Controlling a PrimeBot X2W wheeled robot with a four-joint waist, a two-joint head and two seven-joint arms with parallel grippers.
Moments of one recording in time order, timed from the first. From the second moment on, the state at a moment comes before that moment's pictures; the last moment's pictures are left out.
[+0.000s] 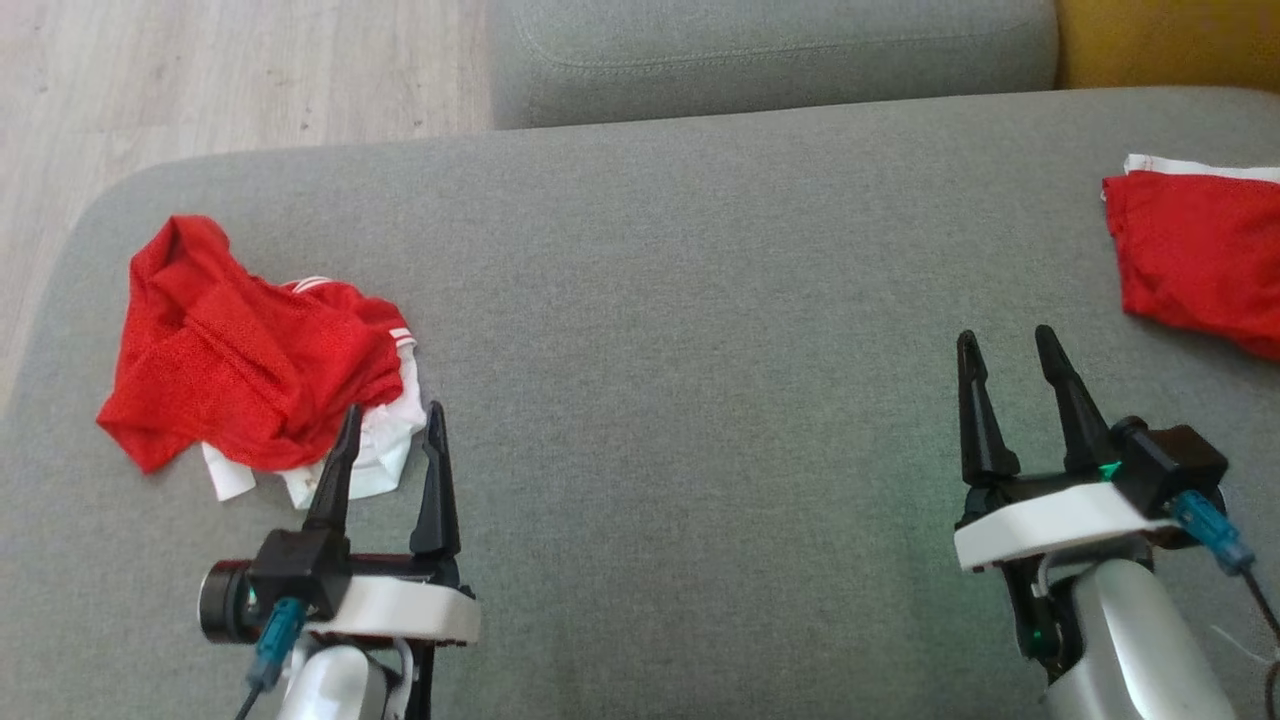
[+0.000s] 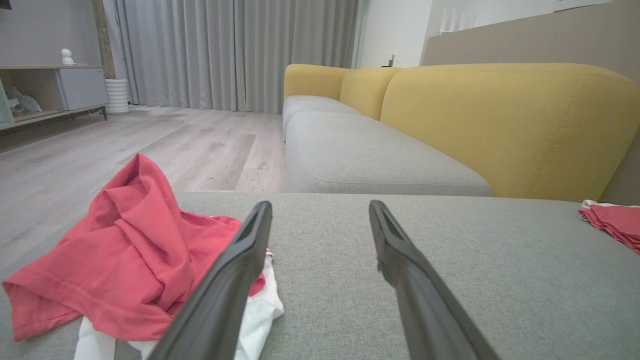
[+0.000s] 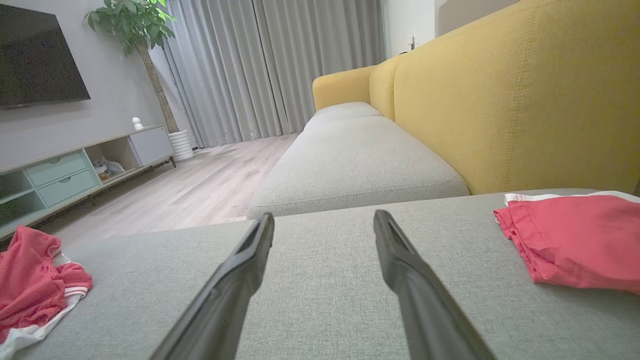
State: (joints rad) left arm -0.11 0.05 -0.19 0.29 -0.20 0.04 -0.26; right arm -0.17 -0.05 0.06 0.33 0.19 0.13 -0.25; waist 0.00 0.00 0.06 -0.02
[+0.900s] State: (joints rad) left arm -0.05 0.05 -0.19 0.29 -0.21 0.06 -0.26; right arm -0.09 -0.05 0.16 0.30 0.25 0.13 -0.25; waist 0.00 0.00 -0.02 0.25
